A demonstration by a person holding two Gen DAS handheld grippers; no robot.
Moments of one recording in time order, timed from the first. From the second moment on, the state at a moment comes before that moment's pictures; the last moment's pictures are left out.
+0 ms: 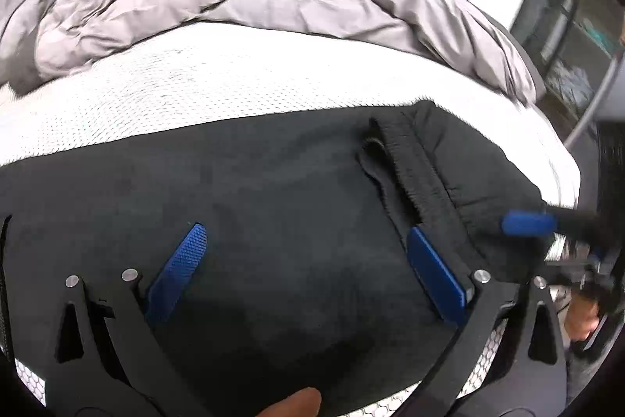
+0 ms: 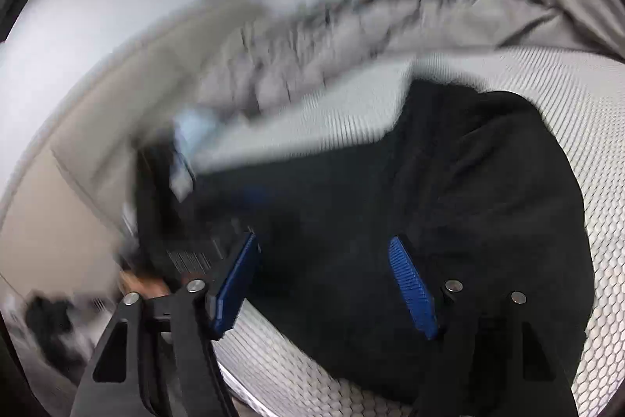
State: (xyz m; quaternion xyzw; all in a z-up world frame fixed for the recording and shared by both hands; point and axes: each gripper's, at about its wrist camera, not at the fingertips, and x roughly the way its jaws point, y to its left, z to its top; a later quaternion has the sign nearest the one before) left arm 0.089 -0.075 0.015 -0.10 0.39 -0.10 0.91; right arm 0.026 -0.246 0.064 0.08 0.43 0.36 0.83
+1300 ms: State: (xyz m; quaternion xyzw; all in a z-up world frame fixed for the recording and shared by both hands) left arm 0.118 -0.093 0.026 -0.27 0.39 -0.20 0.86; right arm 0.057 -0.334 0.044 0.06 0.44 0.17 0.88
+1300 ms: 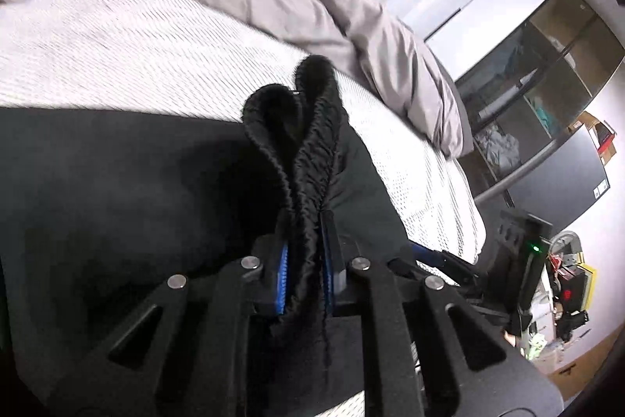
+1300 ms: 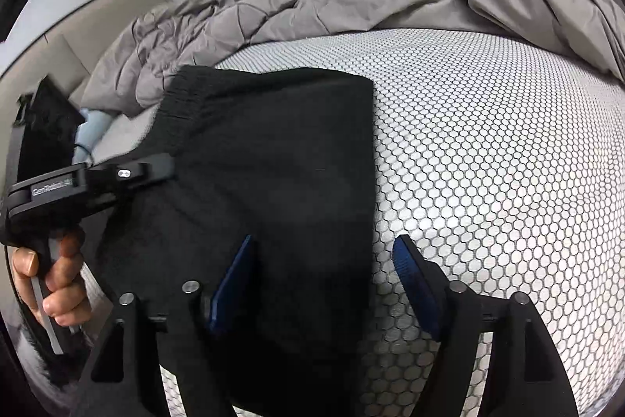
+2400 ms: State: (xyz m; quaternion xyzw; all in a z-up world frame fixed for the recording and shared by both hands) left arm 0.080 -0.097 0.037 -0.11 0.39 -0.20 0.89; right arm 0.022 -0.293 0.017 0.05 0.50 0.30 0.81
